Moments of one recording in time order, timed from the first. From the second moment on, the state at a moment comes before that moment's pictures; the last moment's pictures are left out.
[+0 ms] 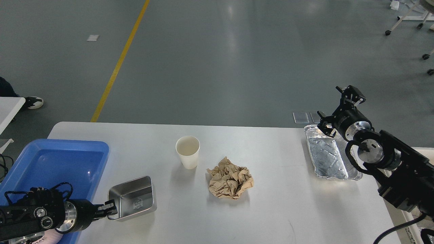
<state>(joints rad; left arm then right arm) -0.80 0.79 0.25 -1.38 0.77 -0.05 0.13 0.66 -0.40 0.78 0.85 0.03 -0.01 0.11</state>
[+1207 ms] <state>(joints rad) -1.35 1.97 -0.06 -1.60 0.77 -0.95 0.14 0.67 -0.40 0.79 0.85 0.03 -0.01 0.11</state>
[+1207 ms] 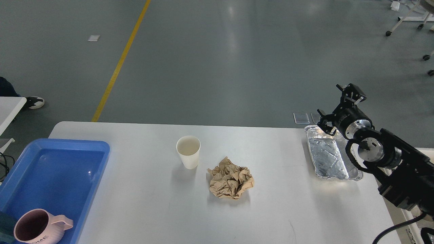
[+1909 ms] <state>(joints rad) -1.35 1.55 0.14 -1.32 0.77 -0.66 0.08 0.66 -0.43 0.78 0.85 0.03 -0.01 0.11</state>
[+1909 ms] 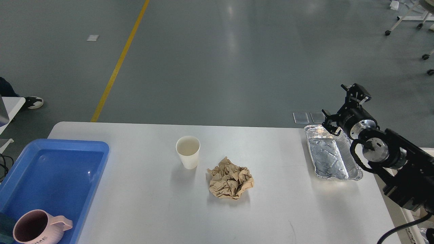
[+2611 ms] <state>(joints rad) -1.05 1.08 0.26 -1.04 0.76 -0.21 -0.21 0.65 -0.43 0.78 0.85 0.03 -0.01 0.11</state>
